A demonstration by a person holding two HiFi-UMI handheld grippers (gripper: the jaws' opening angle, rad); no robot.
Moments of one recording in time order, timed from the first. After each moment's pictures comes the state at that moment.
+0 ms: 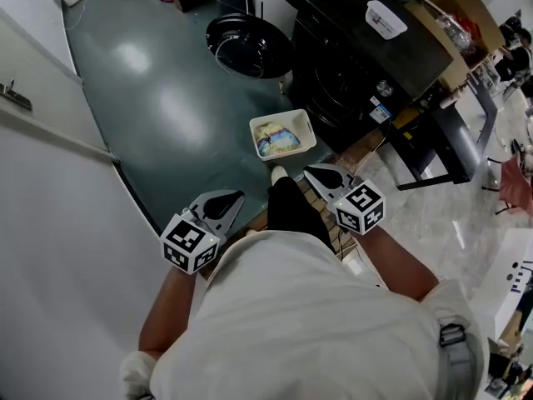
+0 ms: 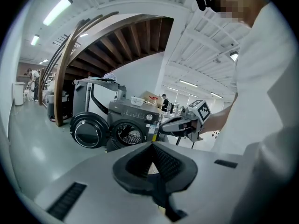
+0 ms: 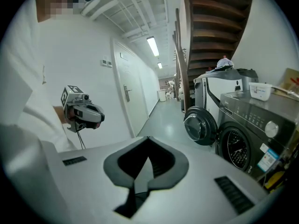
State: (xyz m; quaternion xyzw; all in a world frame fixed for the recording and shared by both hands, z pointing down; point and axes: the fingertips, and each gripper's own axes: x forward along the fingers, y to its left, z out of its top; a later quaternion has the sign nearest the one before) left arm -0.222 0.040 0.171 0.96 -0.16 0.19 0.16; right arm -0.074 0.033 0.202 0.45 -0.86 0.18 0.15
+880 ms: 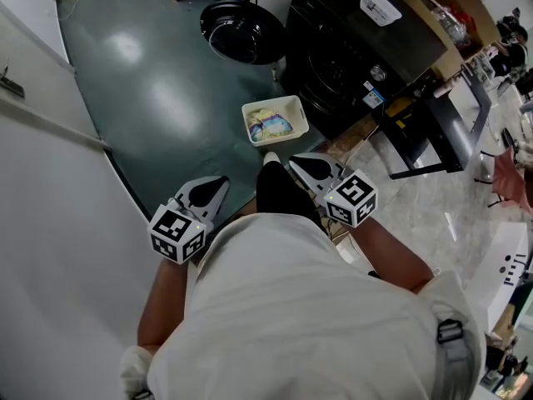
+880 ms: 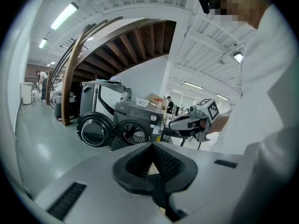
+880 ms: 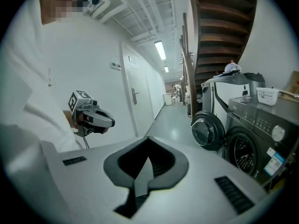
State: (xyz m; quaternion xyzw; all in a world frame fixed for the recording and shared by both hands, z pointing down) left arm -0.246 0.052 0.177 0.95 -0.20 0.17 0.16; right arm -0.108 0.058 0.185 0.42 -0.88 0.15 0.13
